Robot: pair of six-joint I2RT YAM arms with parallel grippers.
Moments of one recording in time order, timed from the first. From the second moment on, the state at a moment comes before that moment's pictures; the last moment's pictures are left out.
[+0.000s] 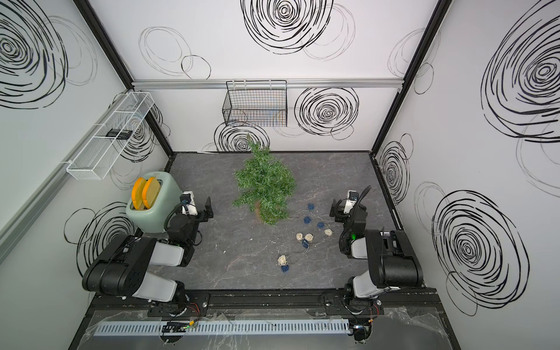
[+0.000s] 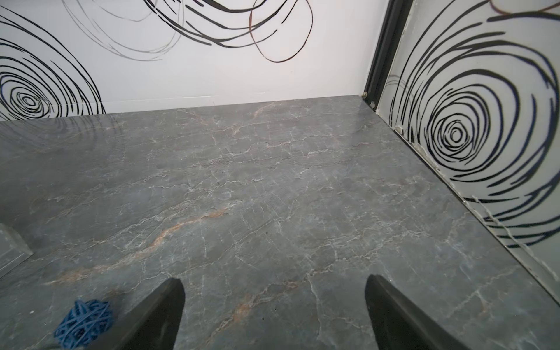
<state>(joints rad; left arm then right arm) -0.08 1.49 0.18 1.20 -0.19 -0.03 -0.02 1.51 0.23 0.99 0.04 0.05</state>
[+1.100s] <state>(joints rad) -0.12 1.49 0.17 1.27 -0.32 -0.02 -0.02 1.50 0.25 0.98 0.01 0.05</state>
